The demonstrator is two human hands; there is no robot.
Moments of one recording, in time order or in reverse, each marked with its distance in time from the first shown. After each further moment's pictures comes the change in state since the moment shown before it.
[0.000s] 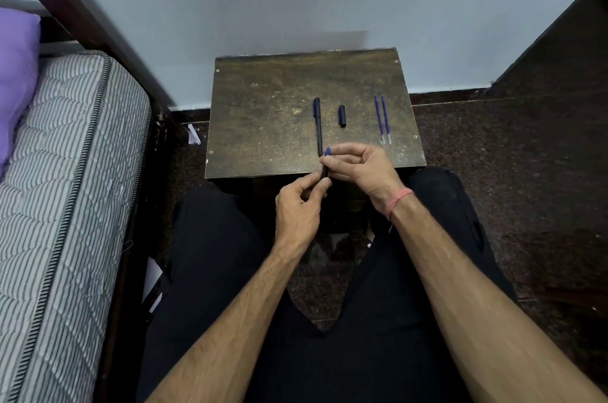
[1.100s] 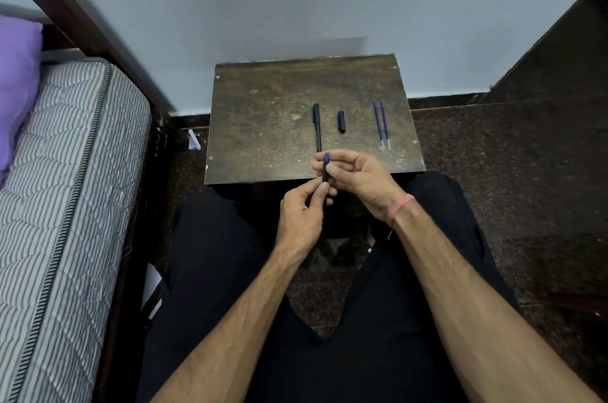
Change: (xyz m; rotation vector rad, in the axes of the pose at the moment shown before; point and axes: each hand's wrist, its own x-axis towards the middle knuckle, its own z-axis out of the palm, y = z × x) left_hand 0.000 0.005 0.002 0.004 -0.071 0.072; right_hand -0.002 0.000 -0.002 0.044 -0.169 0.001
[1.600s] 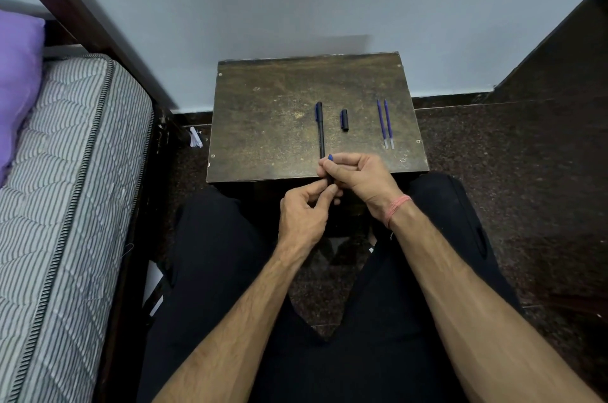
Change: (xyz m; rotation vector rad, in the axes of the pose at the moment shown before) left_hand -0.001 0.000 0.003 -0.061 0.018 -0.061; right_hand 0.004 0.004 0.012 -0.020 0.142 0.064
